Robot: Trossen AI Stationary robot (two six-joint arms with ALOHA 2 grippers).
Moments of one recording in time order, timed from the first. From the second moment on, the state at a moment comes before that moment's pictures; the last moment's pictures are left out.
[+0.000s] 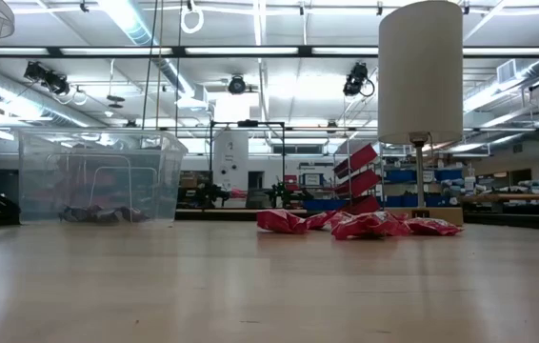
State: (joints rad) left arm -0.76 1.16 0.92 0.00 -1.28 0.10; right arm 0.23 1.53 1.24 0.03 0.78 -0.33
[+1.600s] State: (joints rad) left arm -0.89 1.18 0.95 -0.80 0.19 -1.32; right arm 0.08 1.34 1.15 -0.28 0.44 -0.08
